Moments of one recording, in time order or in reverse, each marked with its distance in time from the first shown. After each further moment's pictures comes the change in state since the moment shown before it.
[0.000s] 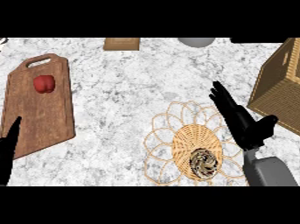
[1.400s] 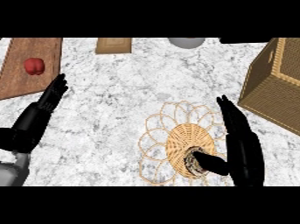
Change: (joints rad) left arm -0.221 -0.051 -0.077 -0.260 0.076 -0.246 -0.083; right arm 0.181 0.008 0.260 -0.422 1.191 -0.361 0.559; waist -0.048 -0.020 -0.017
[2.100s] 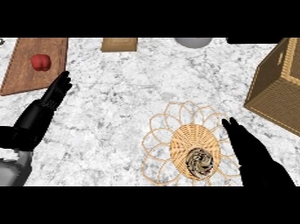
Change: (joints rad) left arm -0.020 -0.012 -0.003 -0.024 0.002 -0.022 0.019; right arm -0.007 0.034 0.094 -0.483 -0.088 0.705 0.532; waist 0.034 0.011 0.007
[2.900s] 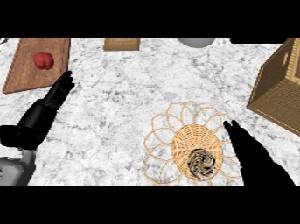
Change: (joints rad) left arm -0.005 -0.047 0.031 0.021 -0.034 -0.040 -0.009; right arm 0.036 0.093 -0.042 -0.014 0.018 0.109 -0.010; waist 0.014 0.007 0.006
